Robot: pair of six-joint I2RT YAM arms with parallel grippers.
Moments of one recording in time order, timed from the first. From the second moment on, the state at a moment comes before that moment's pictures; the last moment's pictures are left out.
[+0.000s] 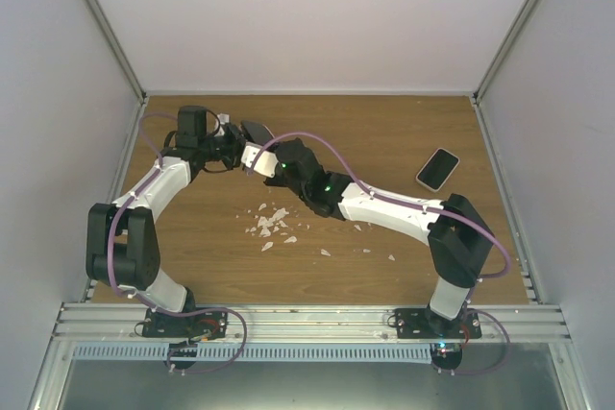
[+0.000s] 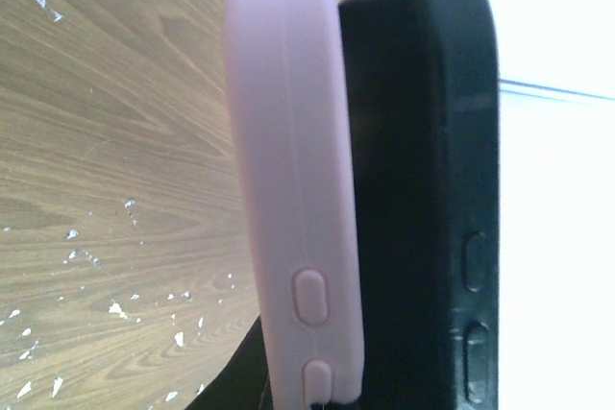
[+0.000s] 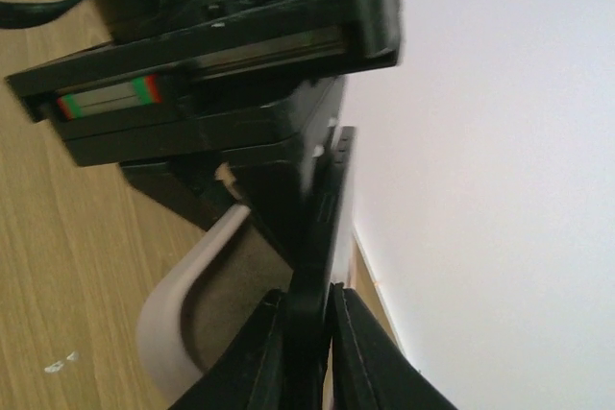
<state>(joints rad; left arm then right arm) -0.10 1.56 1.08 -0.14 0.80 -1.15 0.97 1.76 1.32 0.10 0.32 -0.77</state>
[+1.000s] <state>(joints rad) -0.11 1.58 1.09 -0.20 0.76 -1.07 0.85 1.69 1.44 -0.14 0.15 -0.66</state>
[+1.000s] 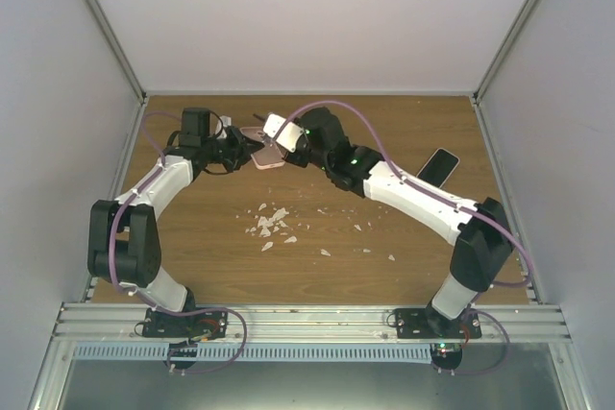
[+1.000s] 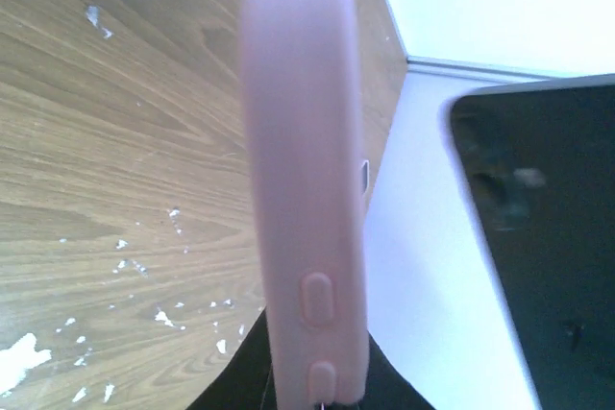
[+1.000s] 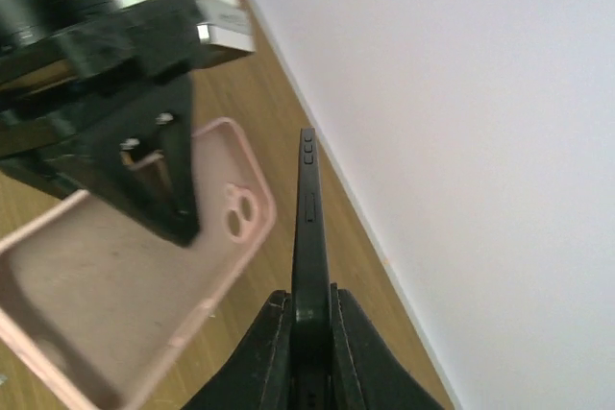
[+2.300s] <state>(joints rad) -0.10 1.70 1.18 -0.27 0.69 -0.79 0.67 1.84 1.06 0.35 0.39 -0.96</state>
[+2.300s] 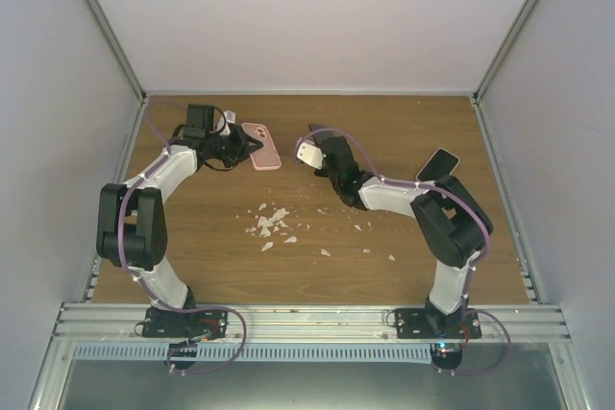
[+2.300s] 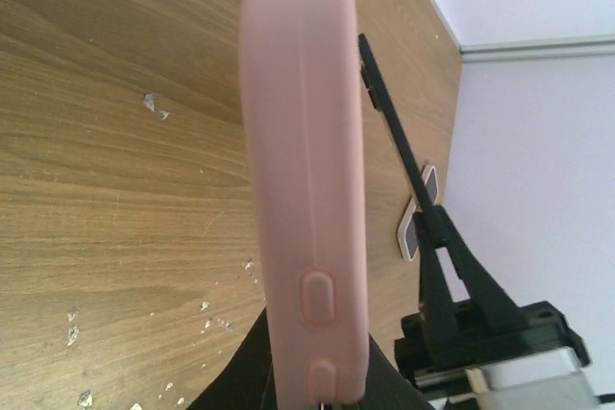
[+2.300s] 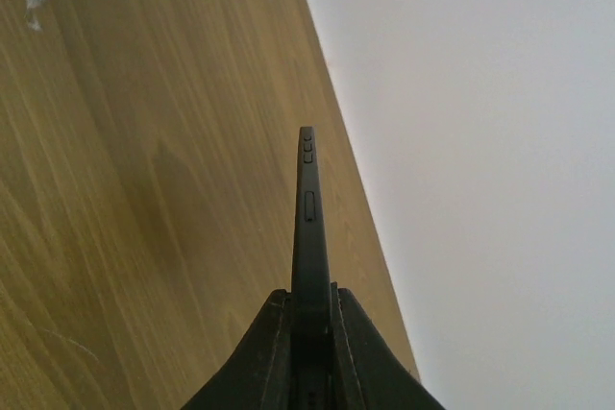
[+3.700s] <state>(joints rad) -0.08 1.70 1.19 -0.27 0.67 -0.79 0.72 2.00 0.93 0.58 0.49 -0.97</state>
